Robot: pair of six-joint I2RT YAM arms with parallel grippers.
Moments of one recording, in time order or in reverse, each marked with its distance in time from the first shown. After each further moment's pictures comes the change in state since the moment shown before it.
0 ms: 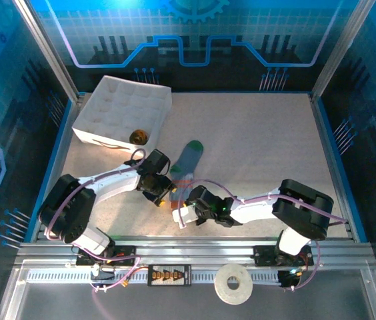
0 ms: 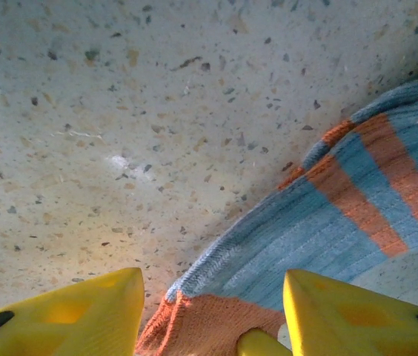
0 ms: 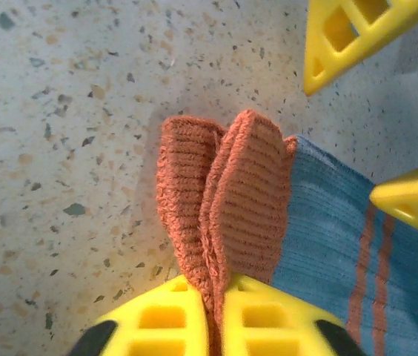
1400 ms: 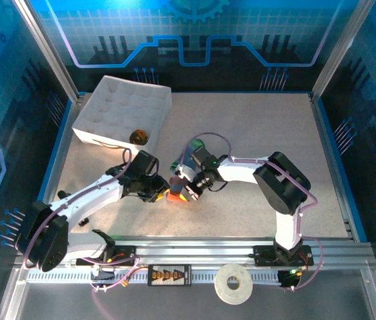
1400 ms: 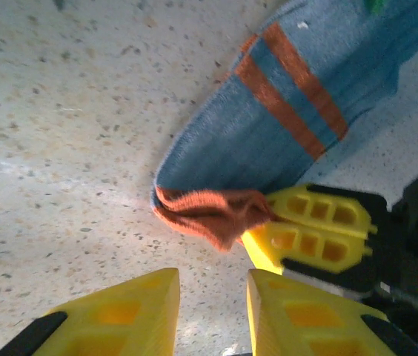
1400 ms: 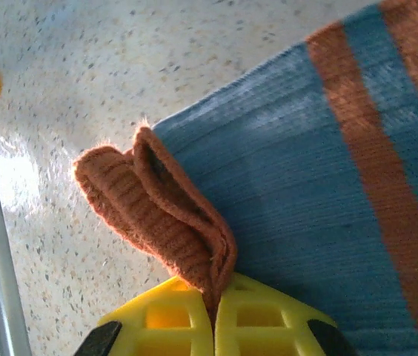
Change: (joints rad) left arm 0.020 -0.265 -0.089 0.016 0.018 0.158; right arm -0.361 0.296 0.485 -0.550 -0.712 0.859
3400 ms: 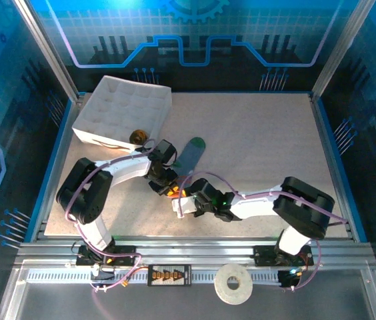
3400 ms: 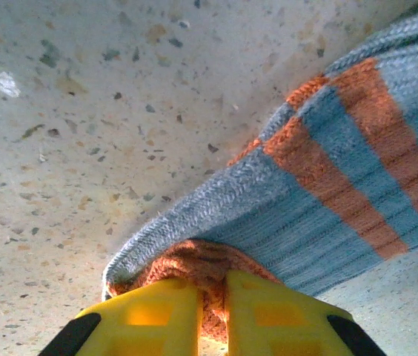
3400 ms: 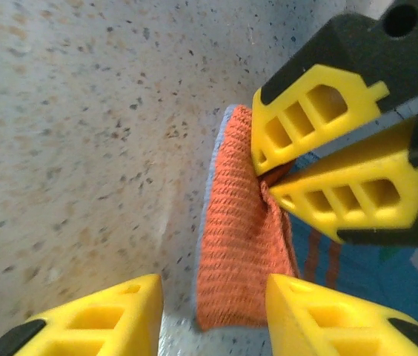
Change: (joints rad) left arm 0.009 0.471 0.294 -0.120 0.027 0.002; right arm 0.306 -0.273 -0.444 0.595 0.748 -0.854
